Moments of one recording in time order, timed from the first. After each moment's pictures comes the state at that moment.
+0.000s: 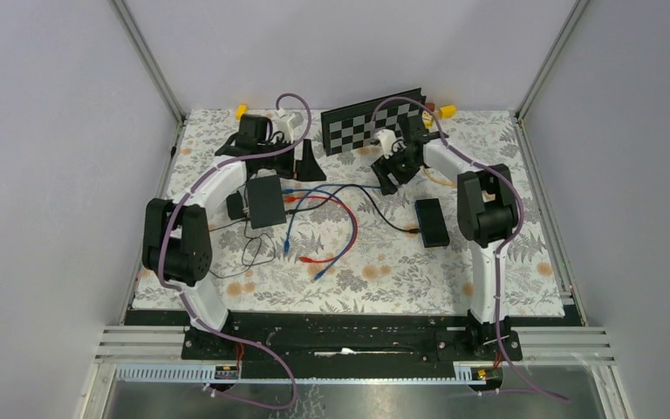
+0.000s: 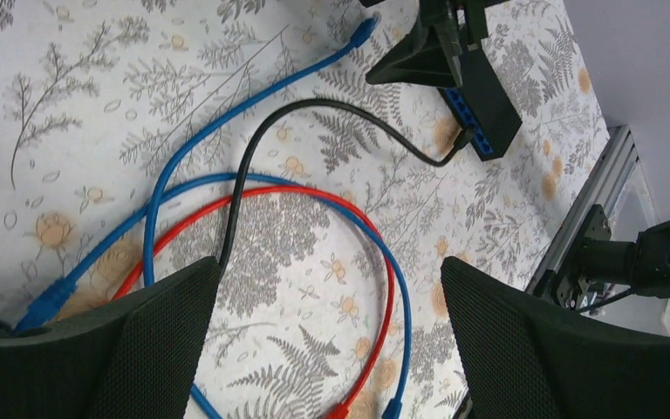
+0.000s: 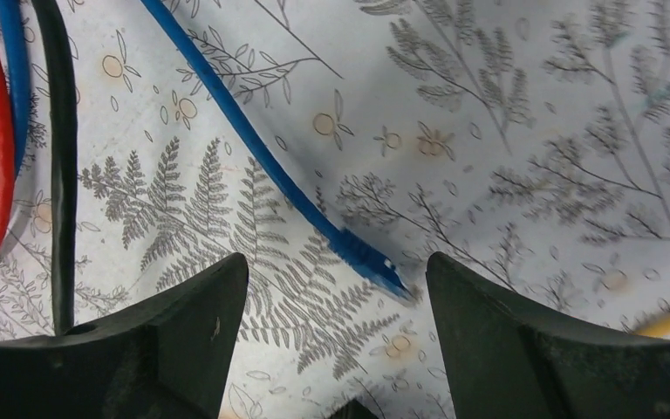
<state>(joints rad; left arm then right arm) -0.23 1.77 1.37 -0.33 0.77 -0.14 0.28 2.18 1.69 -0.65 -0.37 -0.45</state>
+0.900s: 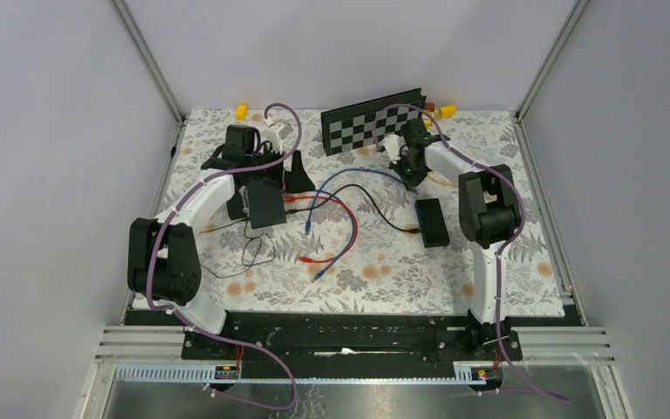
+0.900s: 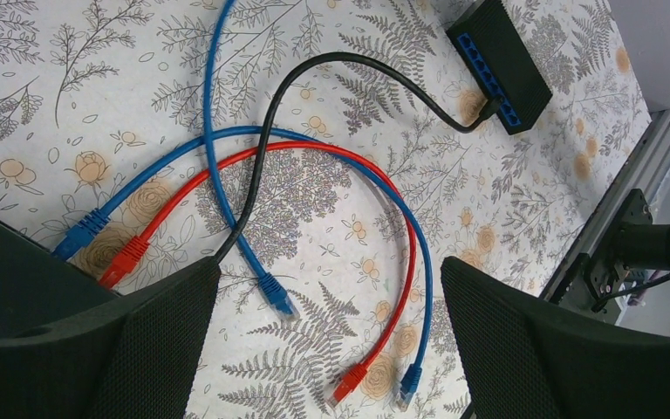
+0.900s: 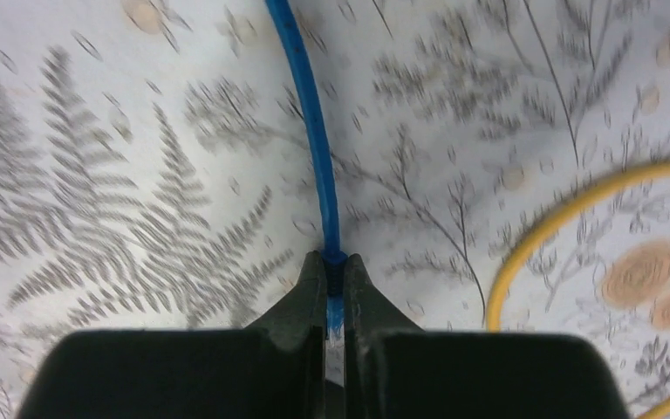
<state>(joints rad) -0.19 1.61 1.20 -0.35 0.73 -0.06 0.29 2.19 1.67 -0.65 -0.08 -0.54</state>
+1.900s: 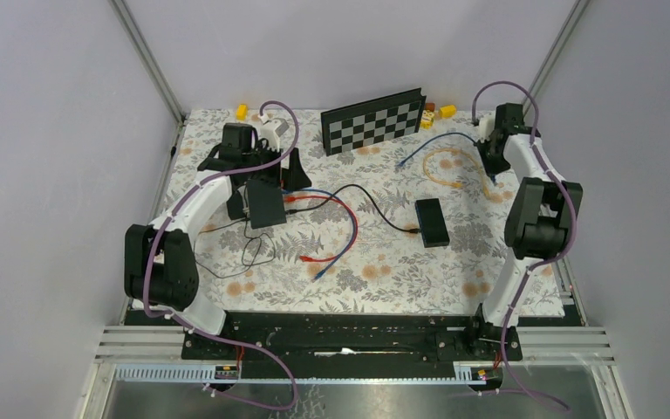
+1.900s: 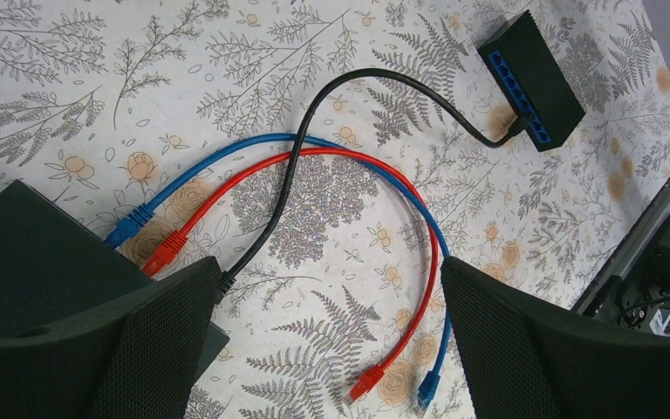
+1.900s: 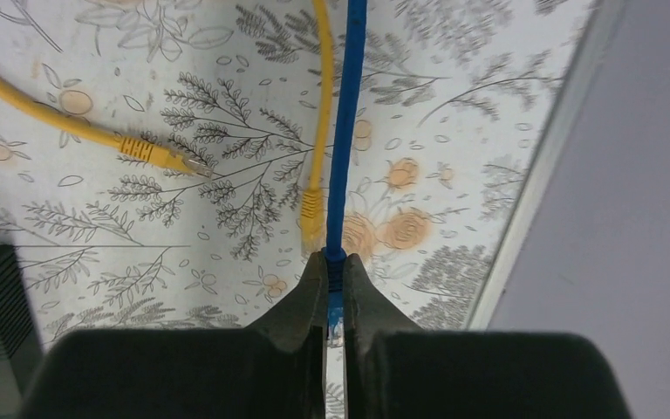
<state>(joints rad) -0.18 1.58 1.20 -0.35 0.65 -0.05 -0.14 1.94 1.60 -0.69 0.07 -0.44</state>
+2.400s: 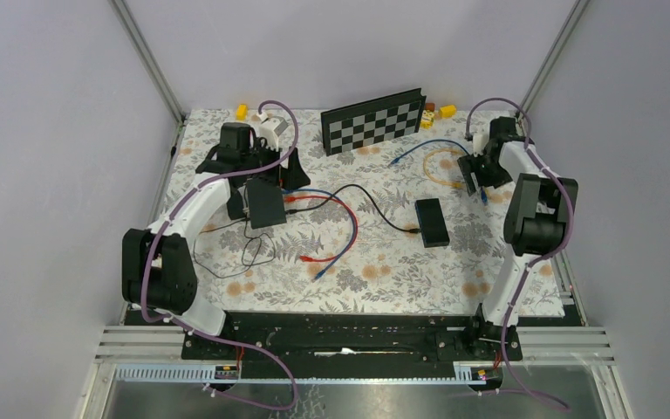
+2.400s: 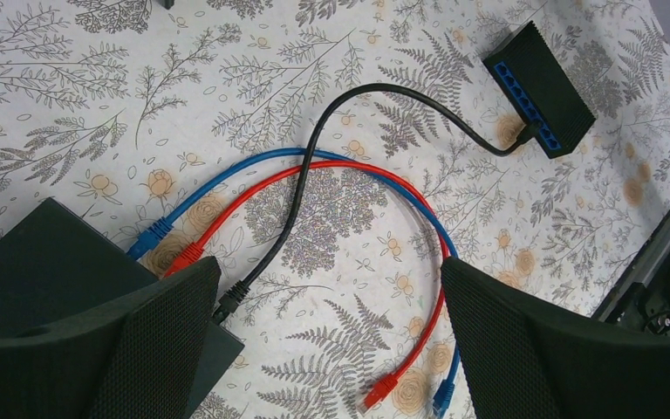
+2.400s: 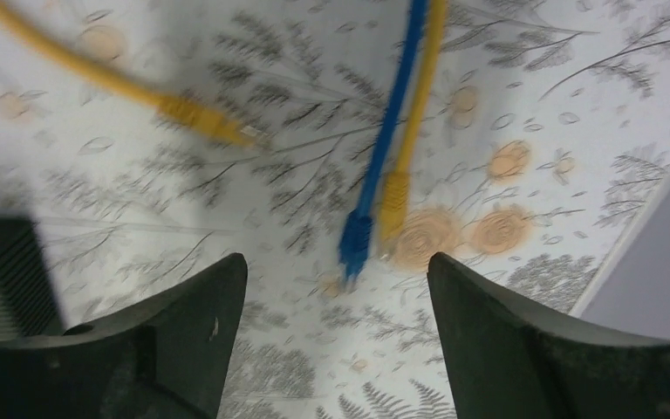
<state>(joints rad) -0.18 1.54 1.19 -0.33 0.63 -0.03 -0.15 2.04 1.54 -0.69 0.01 -0.41</state>
